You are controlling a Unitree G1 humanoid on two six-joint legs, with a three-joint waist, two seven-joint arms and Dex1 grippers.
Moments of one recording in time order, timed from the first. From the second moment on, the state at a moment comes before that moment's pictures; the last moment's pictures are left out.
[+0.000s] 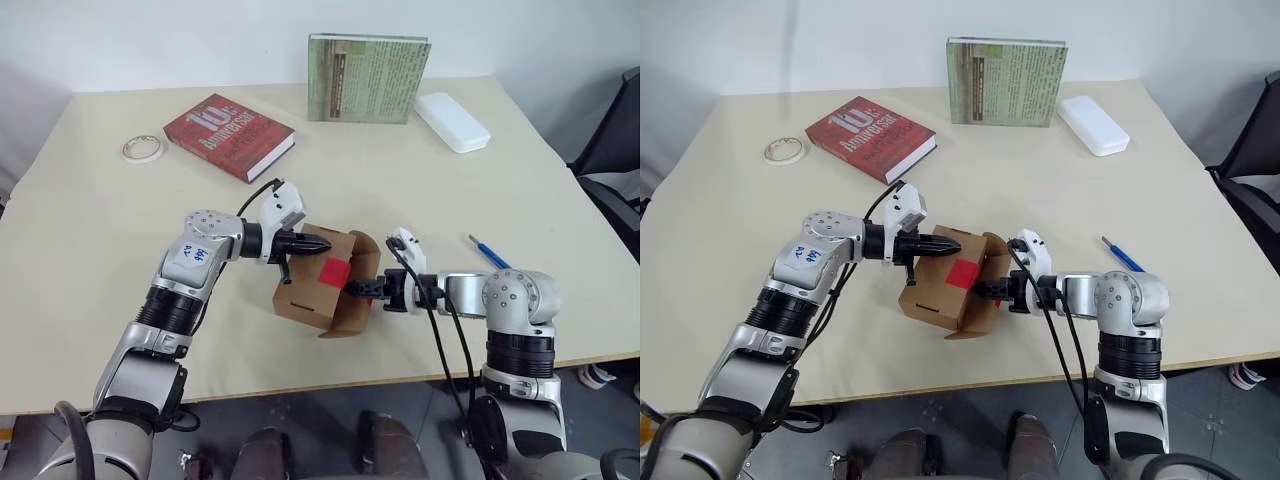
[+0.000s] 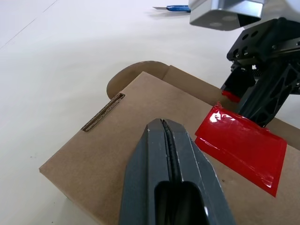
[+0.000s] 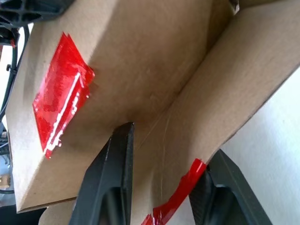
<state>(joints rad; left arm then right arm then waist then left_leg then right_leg) -0.82 0.44 -0.20 0.29 -0.19 0.47 -1.03 -0.63 -0.22 -0.24 -0.08 0.65 1.58 0.43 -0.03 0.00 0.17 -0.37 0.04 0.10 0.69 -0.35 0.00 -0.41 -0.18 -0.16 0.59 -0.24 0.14</state>
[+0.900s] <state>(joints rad) -0.85 0.43 -0.17 0.33 -0.19 0.43 -1.01 -0.68 -0.28 -0.37 -0.04 1.10 1.61 -0.09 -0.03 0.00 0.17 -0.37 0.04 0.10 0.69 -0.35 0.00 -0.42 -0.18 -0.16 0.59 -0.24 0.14</state>
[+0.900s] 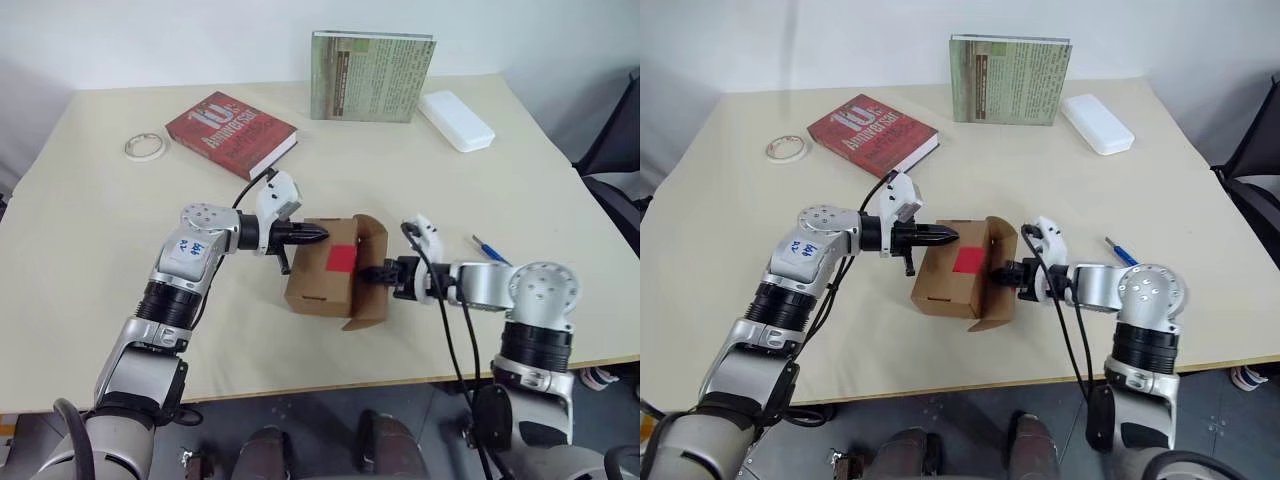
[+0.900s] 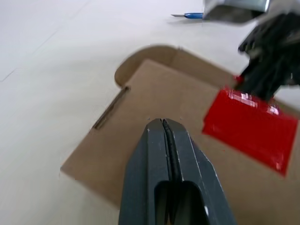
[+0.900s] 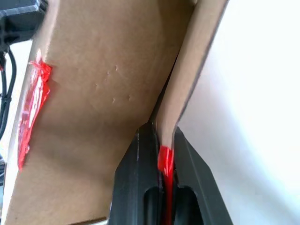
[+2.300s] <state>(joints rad) -0.97 0.31 0.02 0.25 -0.48 0.56 -1.07 -1.04 -0.85 0.35 -0.08 1.96 1.27 -0.94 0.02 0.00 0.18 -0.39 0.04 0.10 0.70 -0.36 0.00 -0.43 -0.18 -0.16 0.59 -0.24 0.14</state>
